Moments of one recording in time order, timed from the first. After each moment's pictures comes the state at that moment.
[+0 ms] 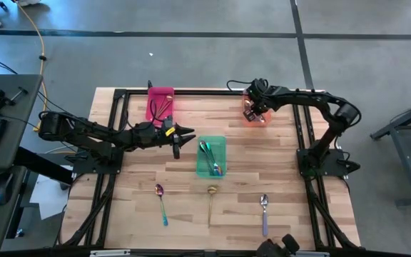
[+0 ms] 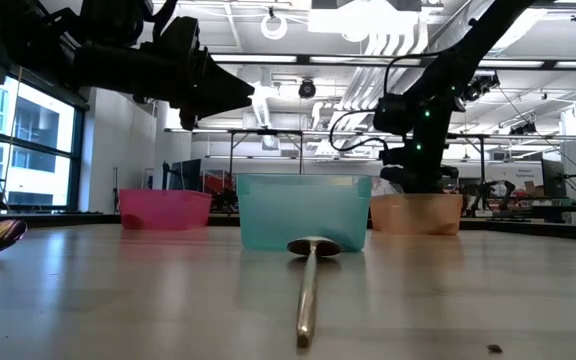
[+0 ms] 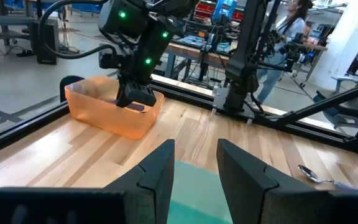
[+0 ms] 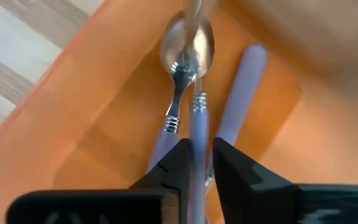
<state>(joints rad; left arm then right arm) 0.10 1.34 0.39 0.87 -0.13 -0.21 -0.75 1.68 0.96 -0.50 0.18 0.13</state>
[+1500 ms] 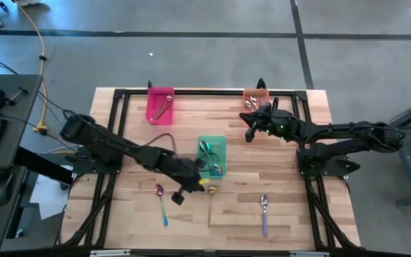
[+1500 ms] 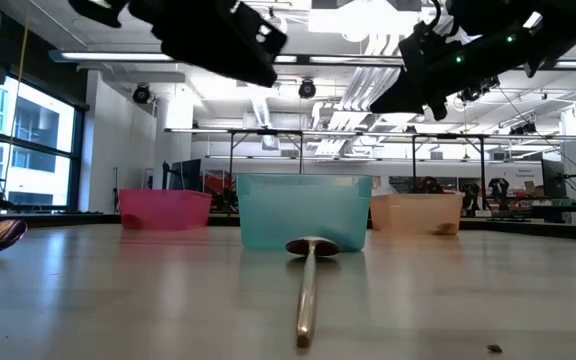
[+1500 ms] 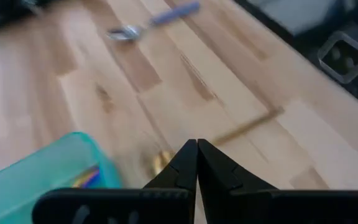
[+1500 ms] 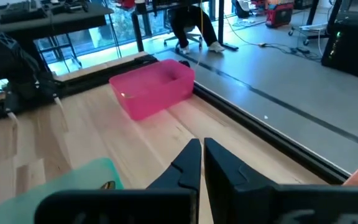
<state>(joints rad) -0.28 1.63 1.02 -0.09 0.11 0.27 -0.25 1.07 0.49 0.33 0.29 0.17</state>
